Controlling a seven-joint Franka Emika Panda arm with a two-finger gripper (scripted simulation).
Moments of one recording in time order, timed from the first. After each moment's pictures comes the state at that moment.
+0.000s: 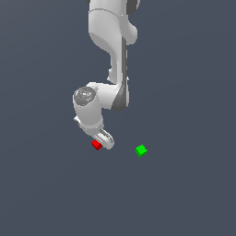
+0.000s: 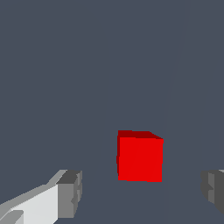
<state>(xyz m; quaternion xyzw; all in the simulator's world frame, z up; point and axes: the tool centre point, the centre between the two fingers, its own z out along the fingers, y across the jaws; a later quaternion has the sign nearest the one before) 0.017 -0.104 0.076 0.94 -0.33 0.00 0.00</state>
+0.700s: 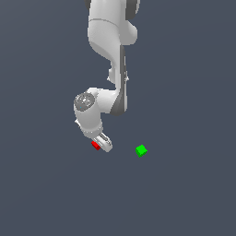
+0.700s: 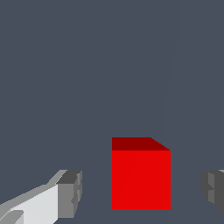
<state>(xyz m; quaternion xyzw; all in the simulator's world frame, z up) 0.014 -0.110 0.049 0.94 -0.35 0.00 0.00</state>
